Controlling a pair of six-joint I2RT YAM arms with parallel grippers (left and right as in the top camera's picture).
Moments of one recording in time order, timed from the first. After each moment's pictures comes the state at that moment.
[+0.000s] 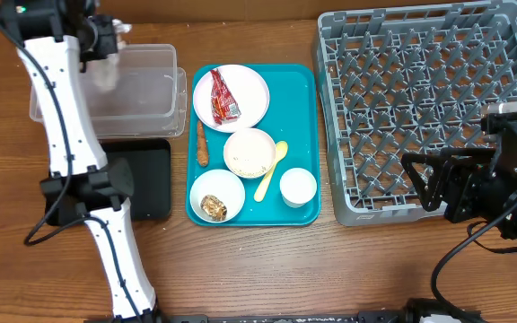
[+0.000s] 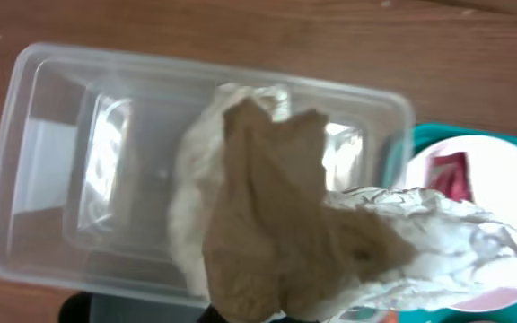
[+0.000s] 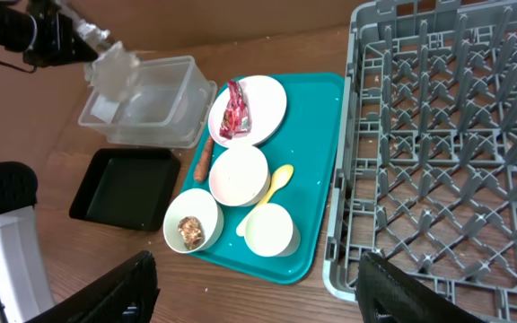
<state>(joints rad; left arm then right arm) 0.17 2.51 3.08 -1.67 0.02 -0.03 -0.09 1.01 1.65 -1.37 -0.56 0.04</state>
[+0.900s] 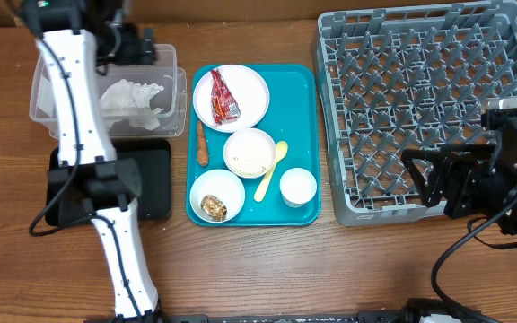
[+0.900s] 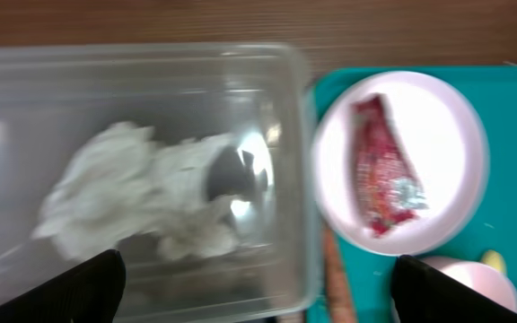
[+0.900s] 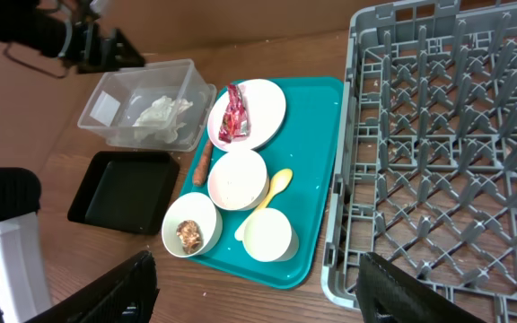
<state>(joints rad) 0.09 2.50 2.95 -1.64 0.20 0.09 -0.09 1.02 1.65 -1.35 -0.55 0.04</state>
